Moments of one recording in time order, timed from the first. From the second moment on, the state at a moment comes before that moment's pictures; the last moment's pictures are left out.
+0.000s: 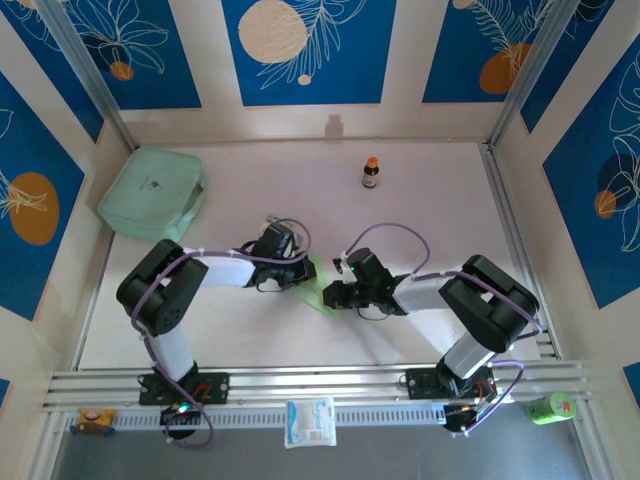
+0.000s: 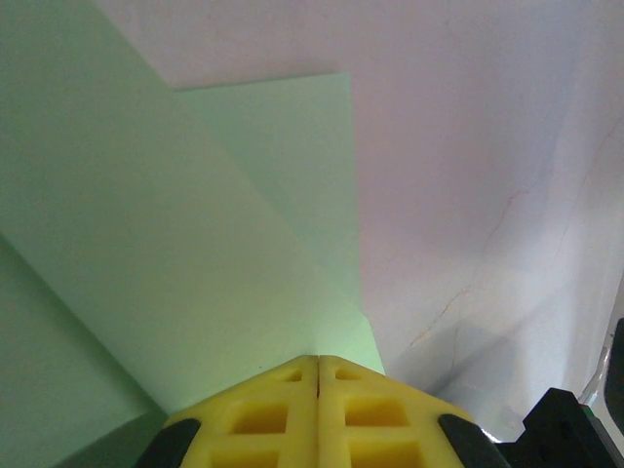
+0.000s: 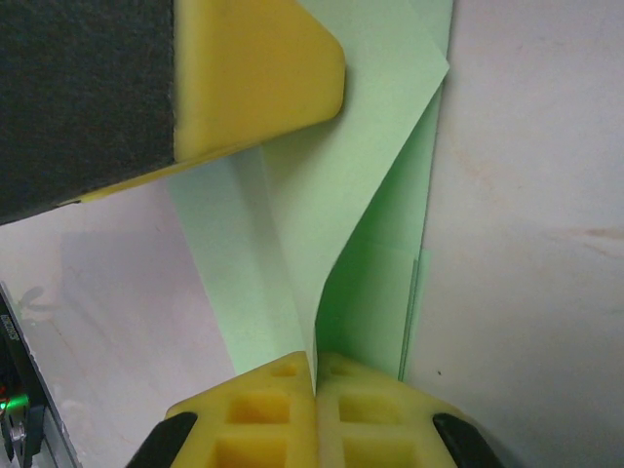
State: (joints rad) left arm -0.65 1.78 0.81 0.08 0.42 -0.94; right arm 0.74 1.60 0.52 0.26 -0.40 0.71
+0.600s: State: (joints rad) left arm -0.65 1.79 0.81 0.08 0.42 -0.94; right arm 0.71 1.56 0.53 0.12 -0.52 0.72
